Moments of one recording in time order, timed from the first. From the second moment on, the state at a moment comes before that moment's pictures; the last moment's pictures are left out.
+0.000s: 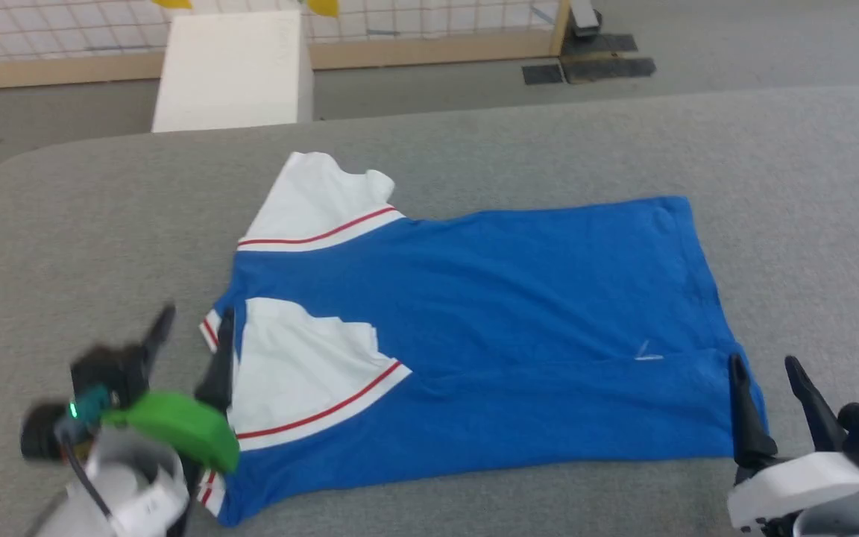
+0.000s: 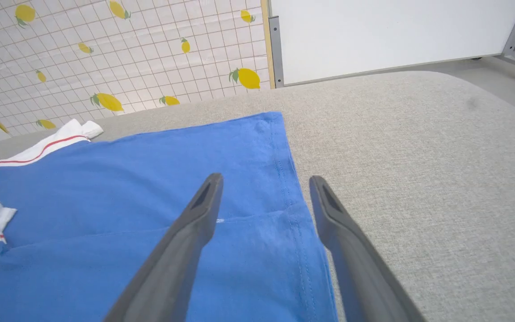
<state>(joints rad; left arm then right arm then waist) -0.15 0.50 -0.40 0.07 -0.59 0.19 -0.16 0.07 -0.05 -0.14 0.05 0.19 0.13 -0.08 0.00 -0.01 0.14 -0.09</state>
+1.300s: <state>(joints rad) -1.03 0.68 -0.41 0.45 -0.67 0.24 0.86 -0.18 -0.05 0.09 -0.02 0.22 0.13 -0.18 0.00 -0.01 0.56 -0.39</state>
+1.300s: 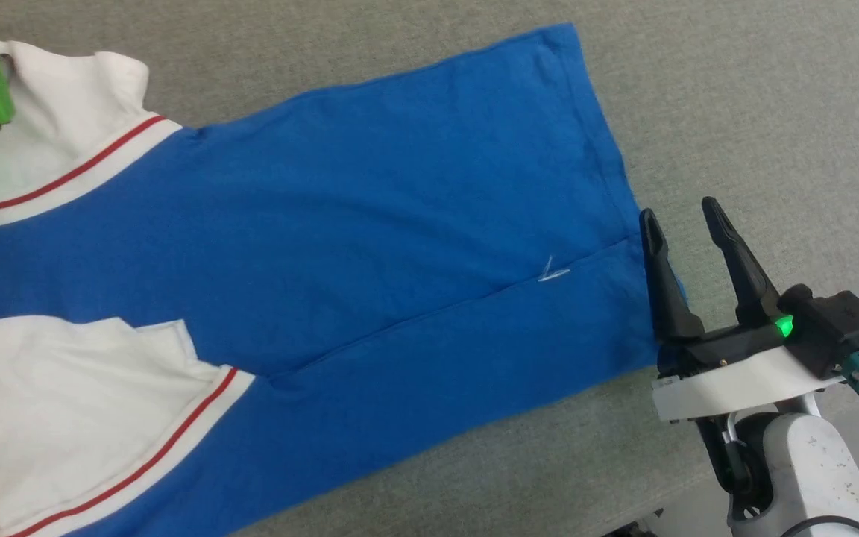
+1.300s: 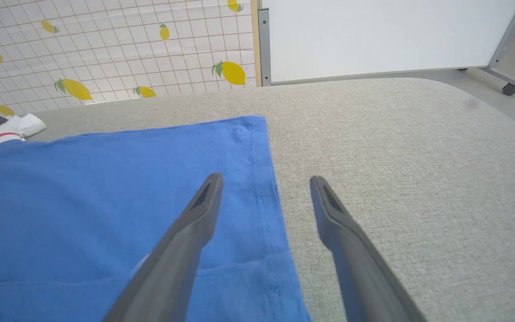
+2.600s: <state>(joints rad) -1.03 0.66 -0.47 0.34 -0.66 0.14 0.74 -0.95 -0.06 0.03 0.49 0.12 0.13 0.66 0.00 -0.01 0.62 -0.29</state>
